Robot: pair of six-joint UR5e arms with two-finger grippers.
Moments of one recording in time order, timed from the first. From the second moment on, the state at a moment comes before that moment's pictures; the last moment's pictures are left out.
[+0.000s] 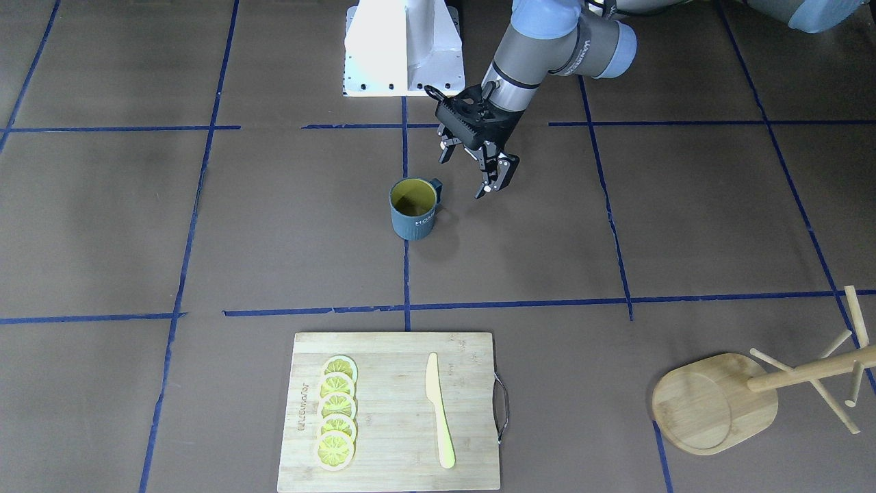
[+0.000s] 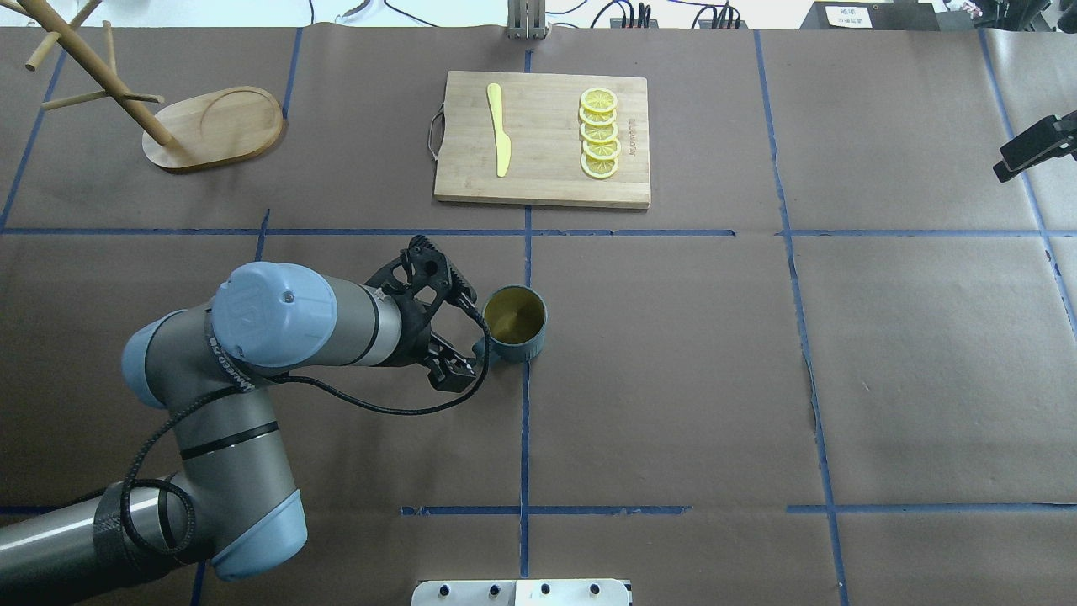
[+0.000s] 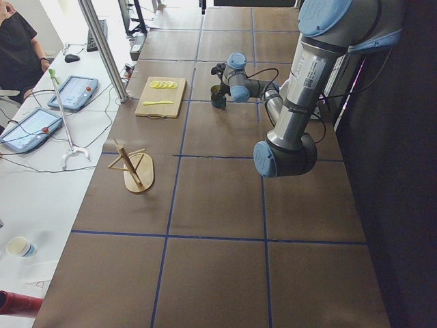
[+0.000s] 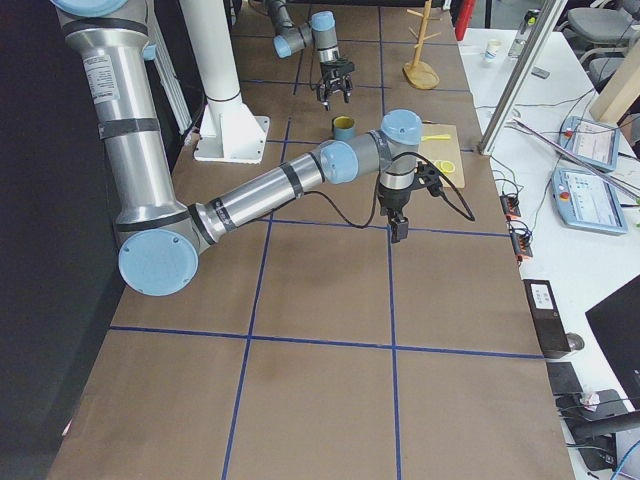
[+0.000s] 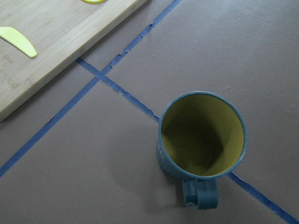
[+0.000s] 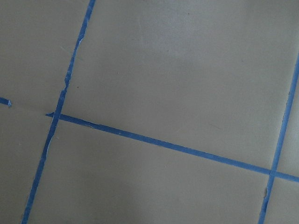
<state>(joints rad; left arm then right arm) -0.44 -2.05 -1.80 -1.99 -1.73 -0.45 1.29 -1.38 1.87 -1.72 2.22 0.17</state>
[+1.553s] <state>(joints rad) -0.42 -2.13 -1.66 -2.05 -1.70 -0.49 1.30 -1.38 1.87 -1.73 2.23 0.19</state>
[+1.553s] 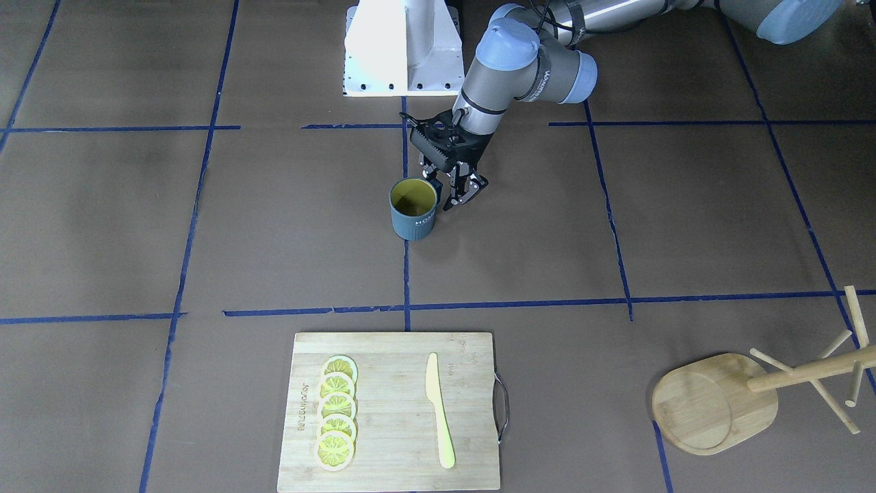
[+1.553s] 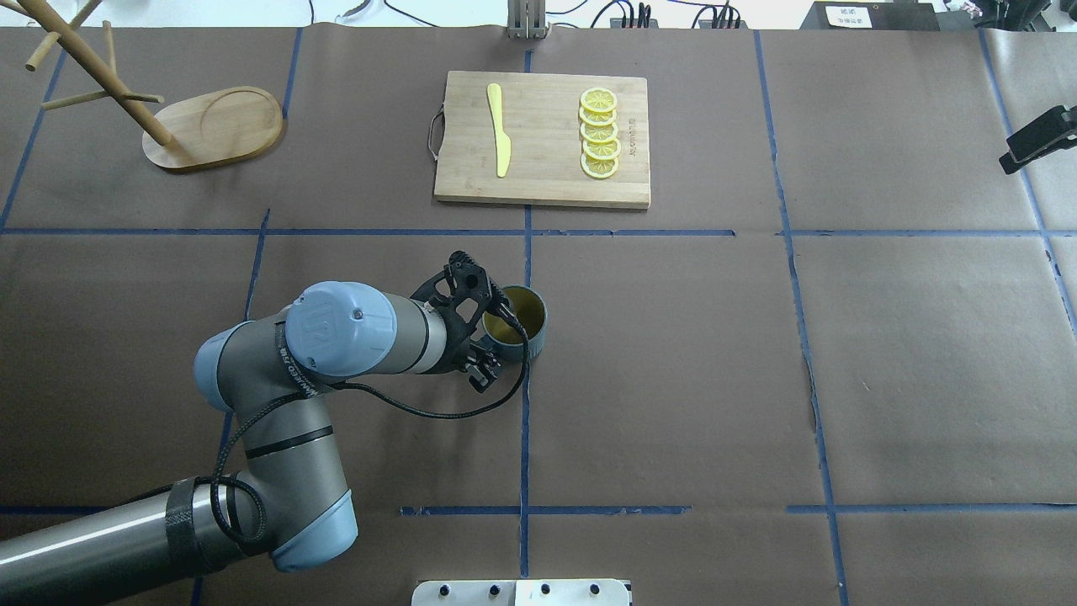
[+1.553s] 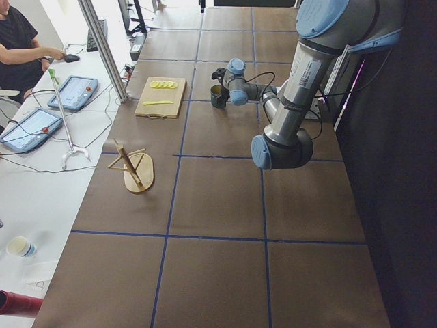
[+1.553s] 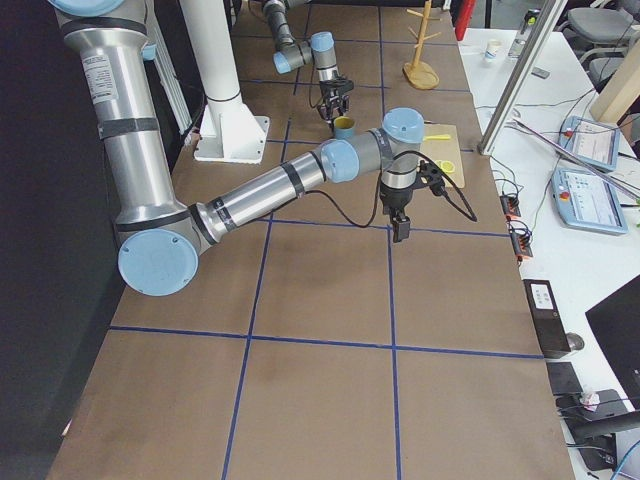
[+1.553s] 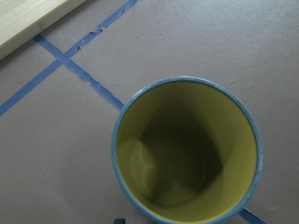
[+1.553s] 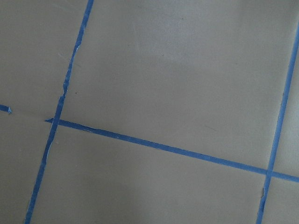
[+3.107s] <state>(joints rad) -0.76 -2.13 -1.70 -2.29 -1.87 -1.45 1.58 -1.58 1.77 -1.71 2.31 -0.08</state>
